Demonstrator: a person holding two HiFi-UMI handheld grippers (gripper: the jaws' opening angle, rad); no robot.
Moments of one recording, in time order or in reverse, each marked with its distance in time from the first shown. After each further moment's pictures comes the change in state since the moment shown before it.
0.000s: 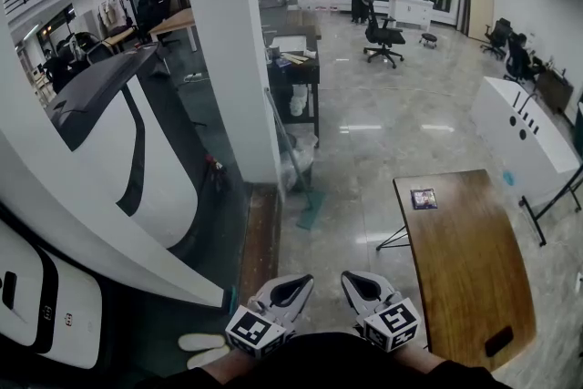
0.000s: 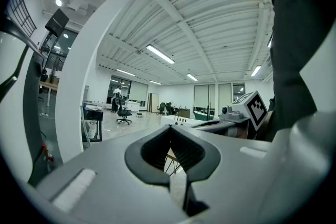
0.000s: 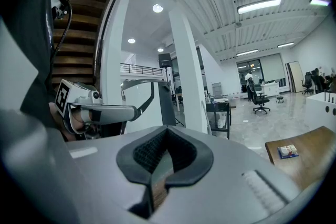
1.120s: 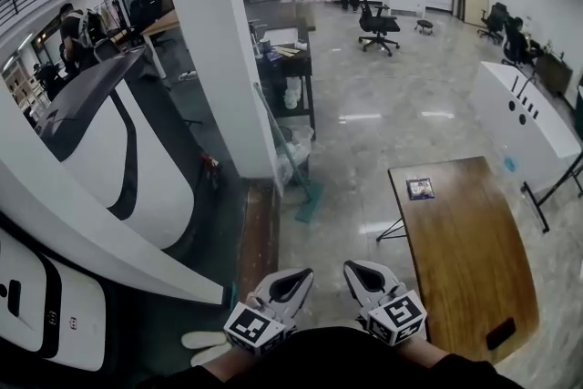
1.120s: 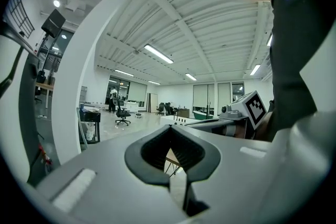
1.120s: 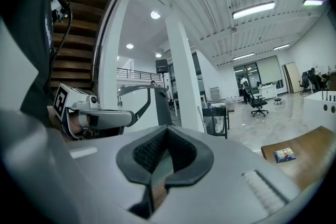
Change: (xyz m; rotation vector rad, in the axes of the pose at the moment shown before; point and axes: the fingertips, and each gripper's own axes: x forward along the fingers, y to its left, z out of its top) left arm 0.025 -0.014 0.008 0.016 0.004 -0.003; right arm -0.017 -0.028 0.017 0.013 -0.062 -0.014
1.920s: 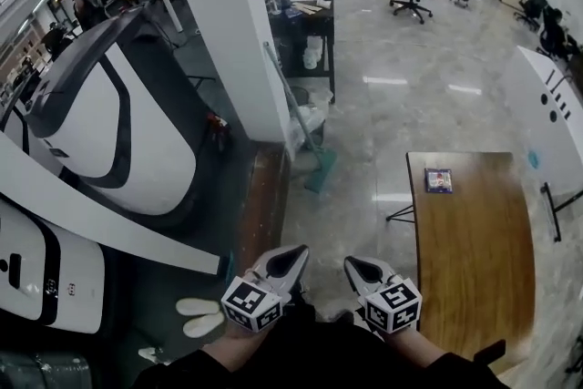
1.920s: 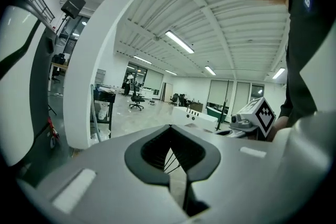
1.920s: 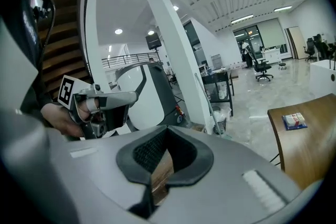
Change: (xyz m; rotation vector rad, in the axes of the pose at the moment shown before) left arm 0.074 0.067 -0.068 -0.163 0.117 0.152; right arm 0.042 -0.079 -0.092 0.182 0.294 0.085
